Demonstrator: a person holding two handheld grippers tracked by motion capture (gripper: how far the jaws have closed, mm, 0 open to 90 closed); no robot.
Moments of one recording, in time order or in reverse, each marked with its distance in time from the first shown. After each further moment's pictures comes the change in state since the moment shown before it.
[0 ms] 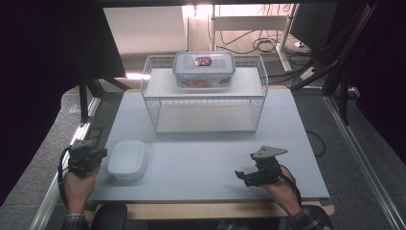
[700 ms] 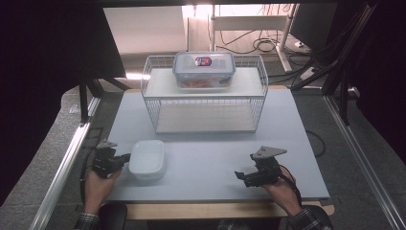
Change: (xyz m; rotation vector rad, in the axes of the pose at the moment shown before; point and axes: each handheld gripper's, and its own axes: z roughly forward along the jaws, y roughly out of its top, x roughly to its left) left arm -0.060 0.004 0.026 0.109 -0.195 0.088; right arm 0.000 0.000 0.001 0.009 0.003 -0.004
